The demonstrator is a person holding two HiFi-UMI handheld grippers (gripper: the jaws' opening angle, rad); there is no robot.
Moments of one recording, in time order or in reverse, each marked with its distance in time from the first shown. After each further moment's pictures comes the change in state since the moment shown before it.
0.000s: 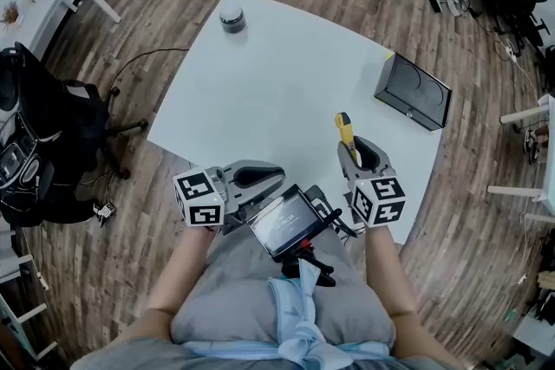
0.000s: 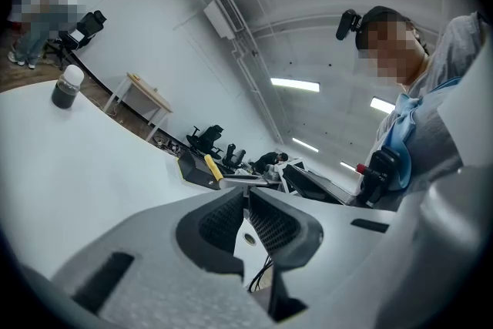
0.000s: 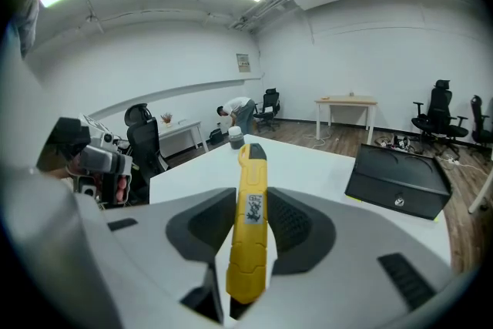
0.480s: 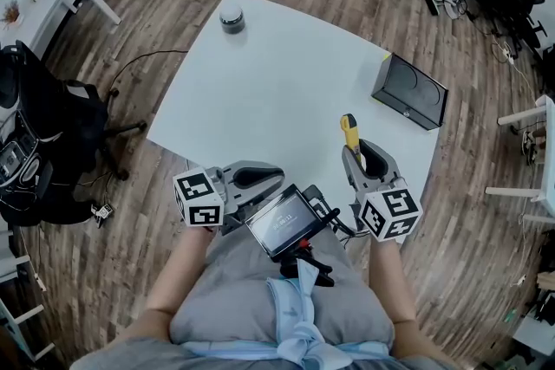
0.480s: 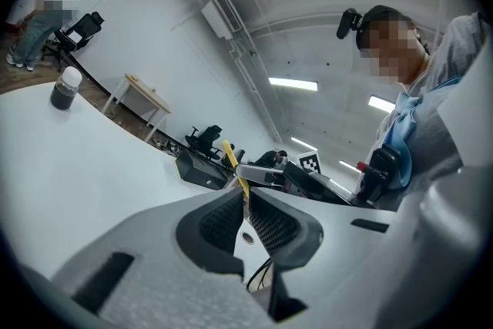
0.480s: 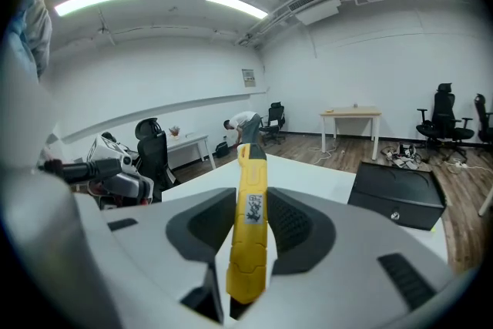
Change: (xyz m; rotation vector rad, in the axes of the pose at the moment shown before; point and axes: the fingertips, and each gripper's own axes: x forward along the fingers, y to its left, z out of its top) left arm 0.004 -0.009 -0.001 0.015 0.002 -0.004; right arm -0.042 0.010 0.034 -0.004 -0.110 0.043
